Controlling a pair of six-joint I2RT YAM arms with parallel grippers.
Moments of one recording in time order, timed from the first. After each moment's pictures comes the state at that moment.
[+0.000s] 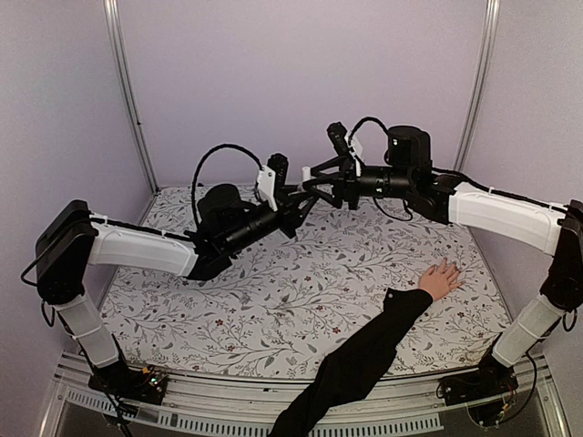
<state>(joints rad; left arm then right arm) -0.89 1.73 0.99 0.89 0.04 -0.10 0.69 1.59 1.30 0.13 -0.57 -0.09</state>
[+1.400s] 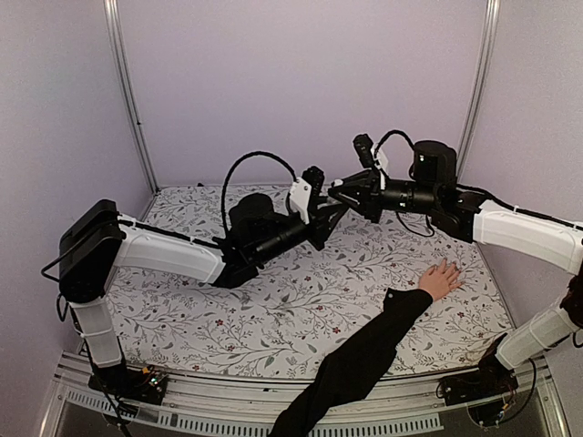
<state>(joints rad) -1.01 1.87 1.13 0.88 -0.05 -0.01 0.67 1.42 1.09 0.16 -0.53 -0.05</state>
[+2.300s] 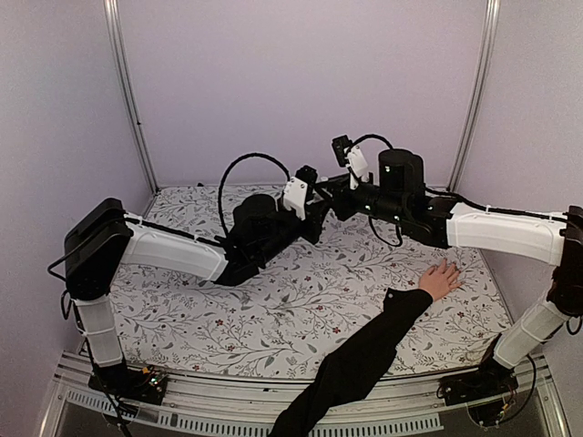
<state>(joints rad) -0.98 1.91 1.14 0.84 -0.23 0.03 0.81 1.55 1.16 0.21 -0.03 0.09</state>
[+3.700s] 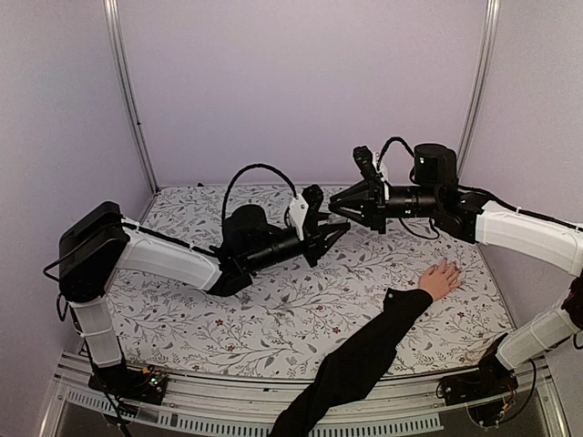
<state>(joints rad) -0.99 1.87 1.04 0.97 0.15 0.02 0.65 1.40 1.07 0.09 -0.72 -0.19</state>
